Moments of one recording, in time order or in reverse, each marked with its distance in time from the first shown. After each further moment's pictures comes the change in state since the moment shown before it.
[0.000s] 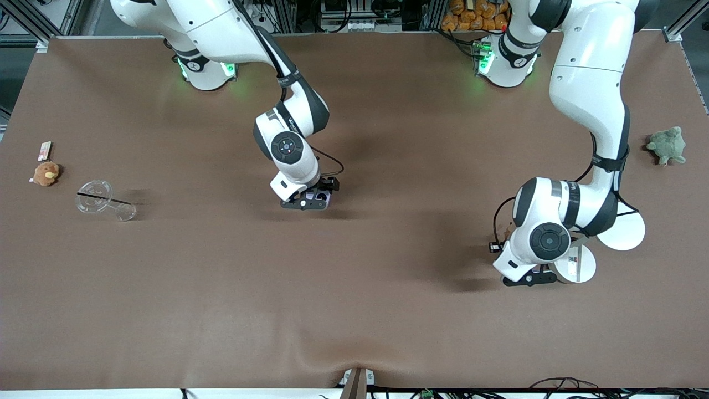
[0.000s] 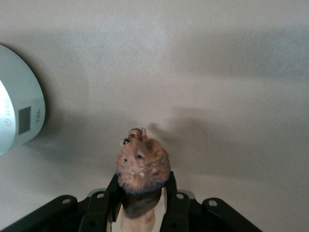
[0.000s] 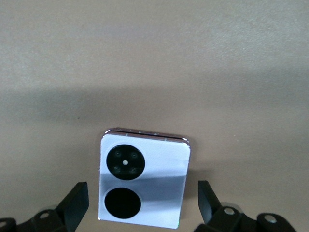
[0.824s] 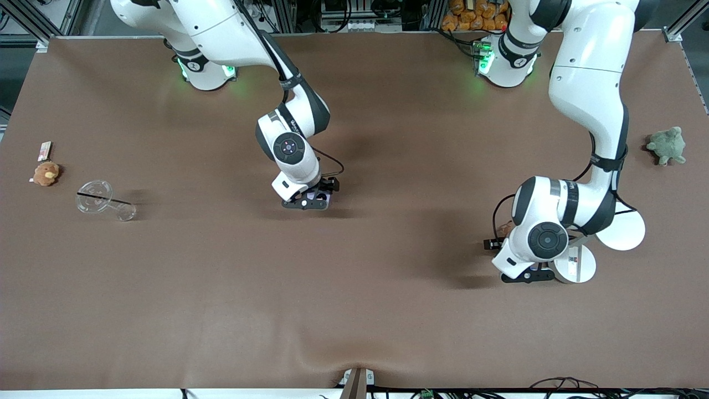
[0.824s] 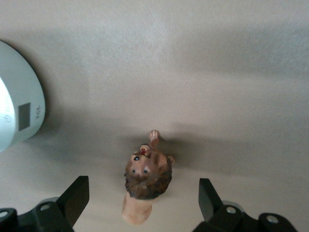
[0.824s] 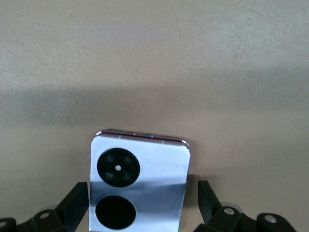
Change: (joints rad) left arm 0.001 -0.020 0.000 -0.008 0.000 0.000 0.008; right arm 0.003 0.026 0.000 -0.011 0.000 0.042 0.000
